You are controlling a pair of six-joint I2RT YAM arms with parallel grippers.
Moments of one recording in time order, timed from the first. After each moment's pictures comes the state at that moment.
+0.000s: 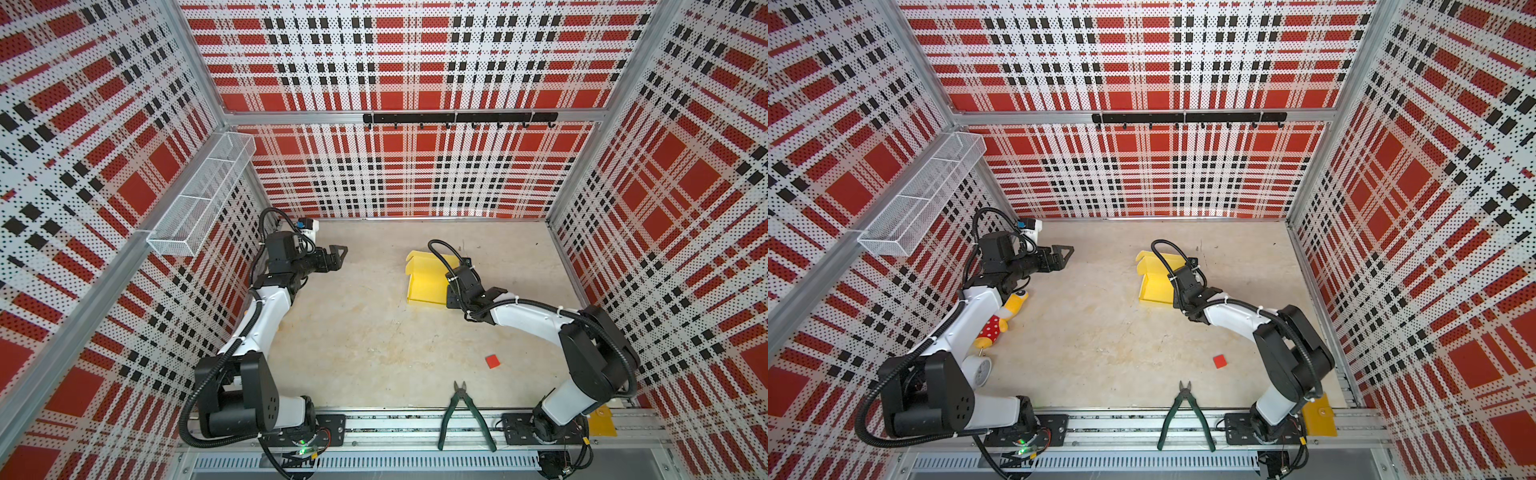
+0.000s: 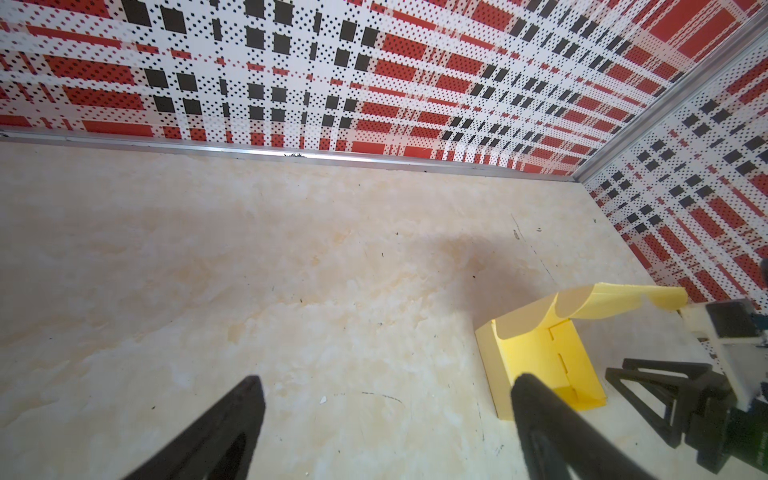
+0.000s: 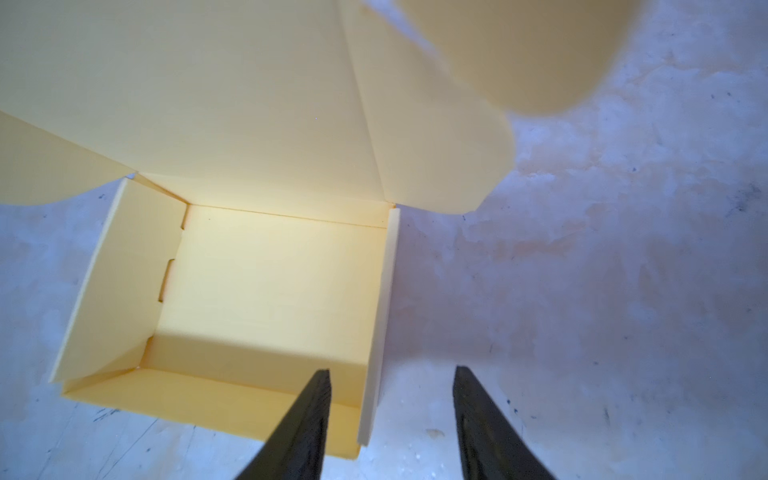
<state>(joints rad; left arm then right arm) 0.10 1.38 1.02 -0.13 0.54 -0.11 0.62 1.61 0.94 -0.24 0.38 0.54</state>
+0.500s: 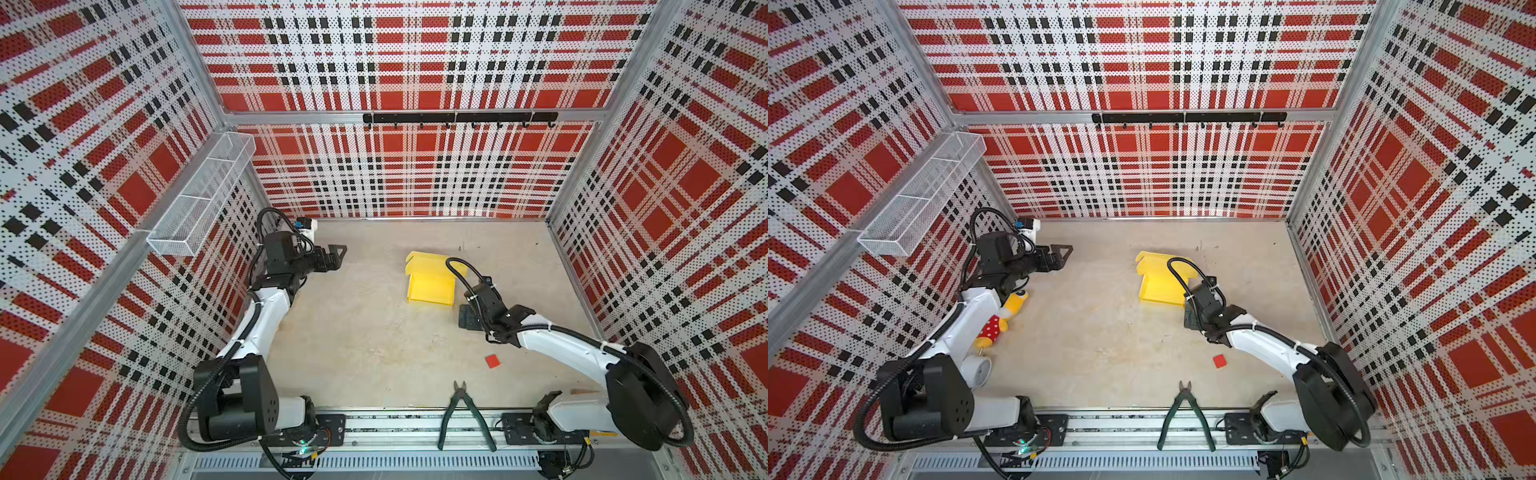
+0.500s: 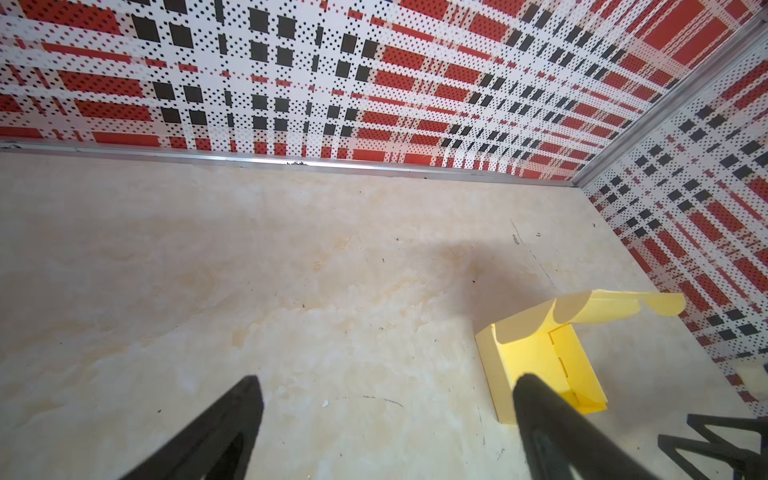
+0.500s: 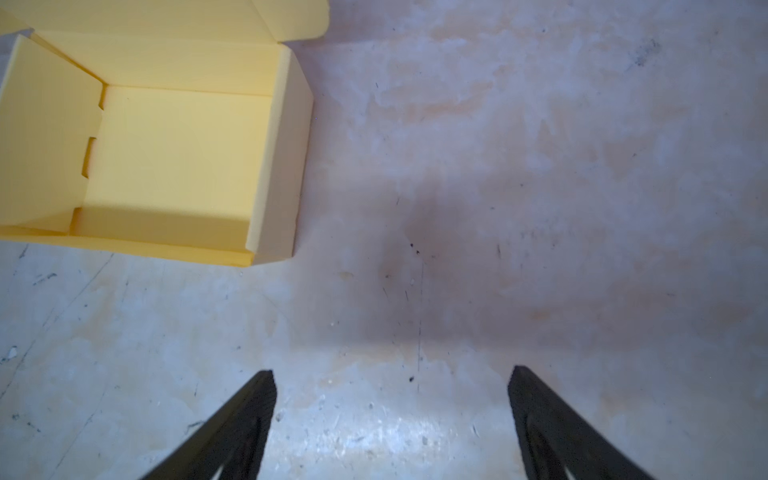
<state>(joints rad) 0.10 1.36 1.01 -0.12 0.54 -0.11 0.62 1.33 0.73 -0.46 0.35 0.61</state>
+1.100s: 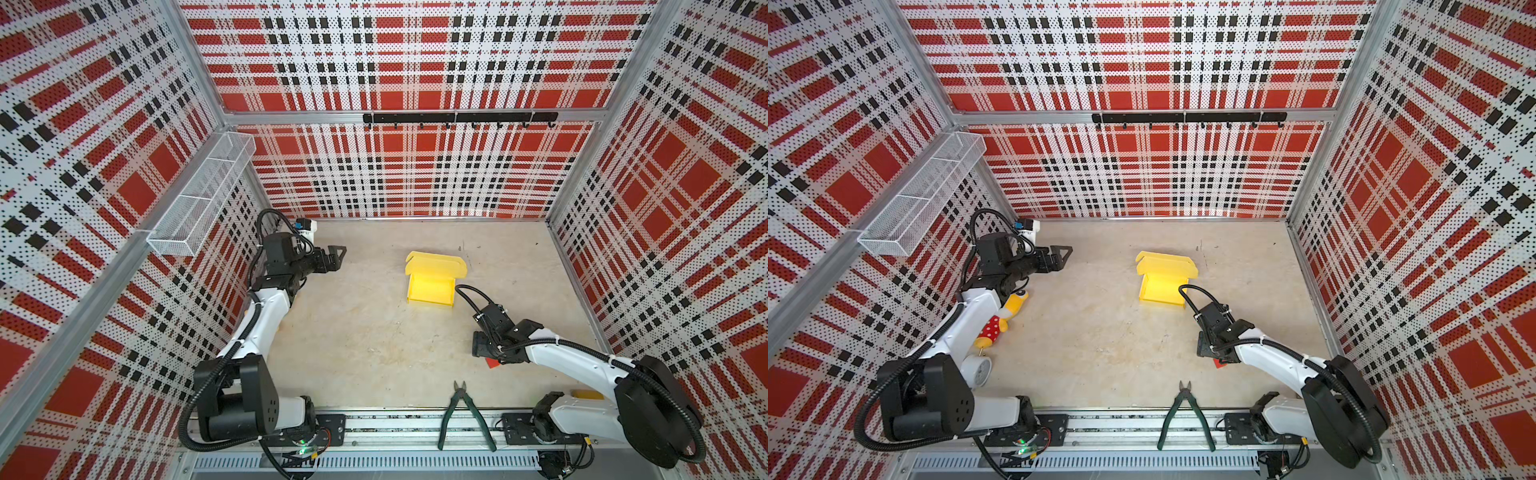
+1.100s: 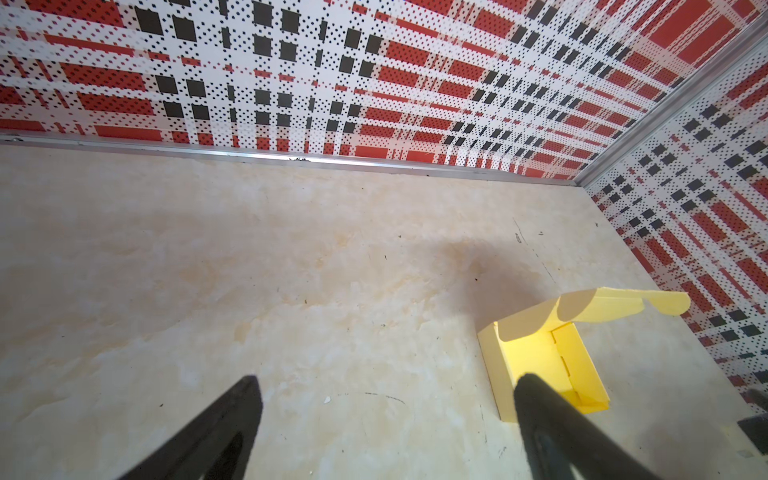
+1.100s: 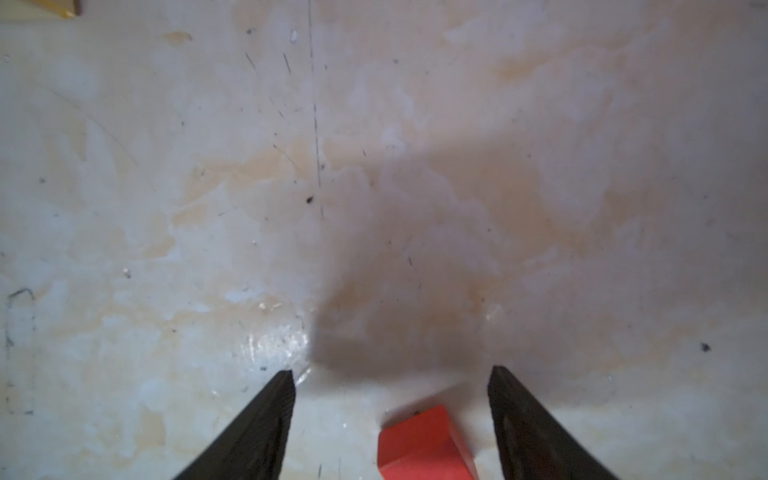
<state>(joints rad) 0.11 1.36 1.00 -0.12 0.53 -0.11 0.61 1.24 0.57 -0.62 0.19 0.73</state>
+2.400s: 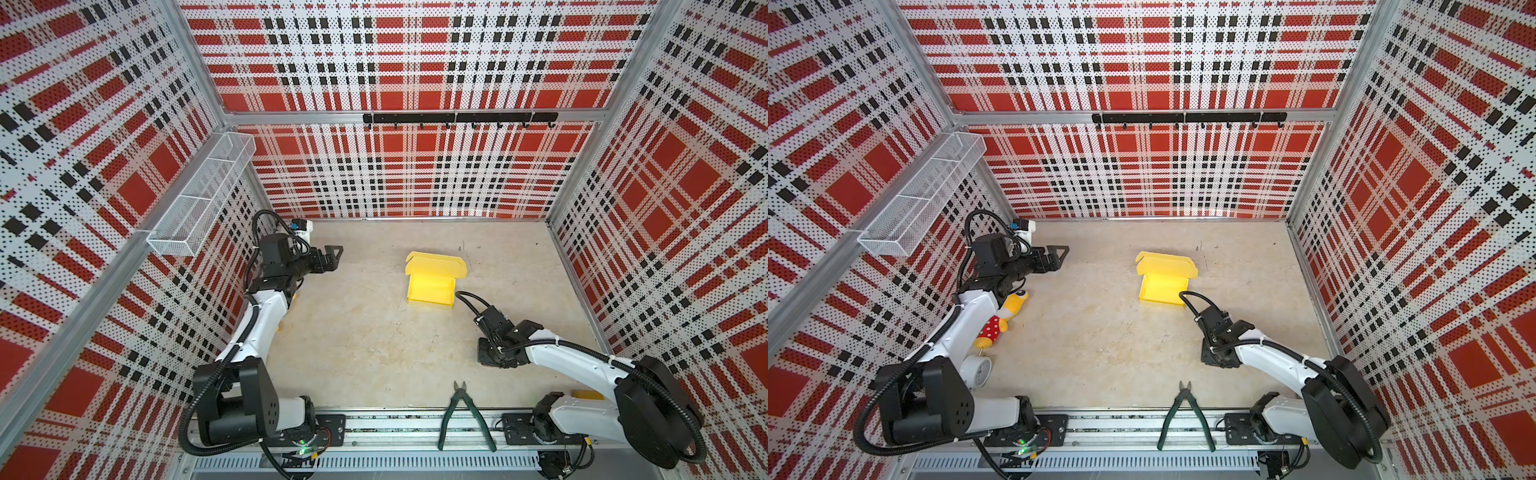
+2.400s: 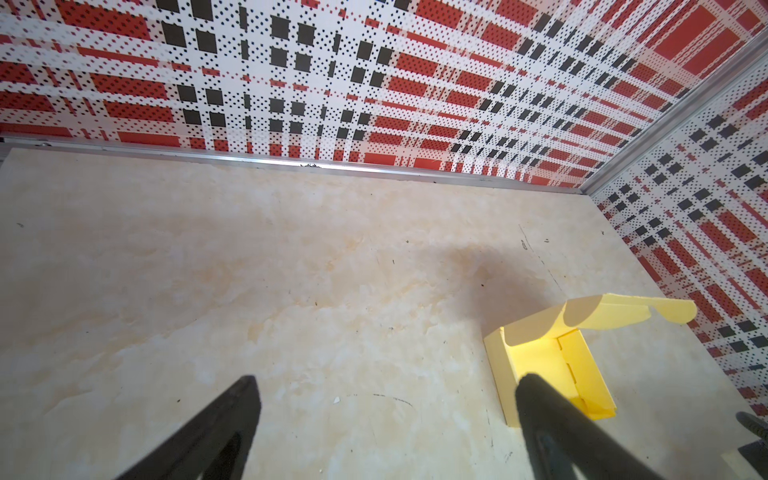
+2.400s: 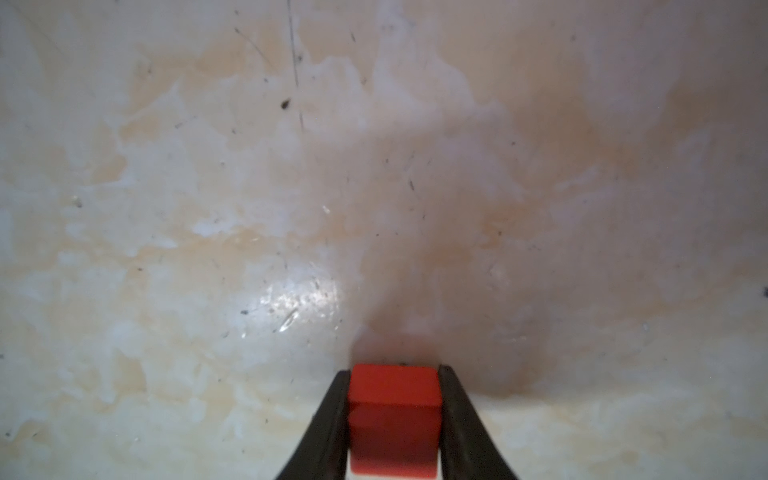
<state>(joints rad) 0.13 1.35 0.99 -0.11 0.53 -0.11 0.61 1.25 0.58 -0.69 0.11 0.74</state>
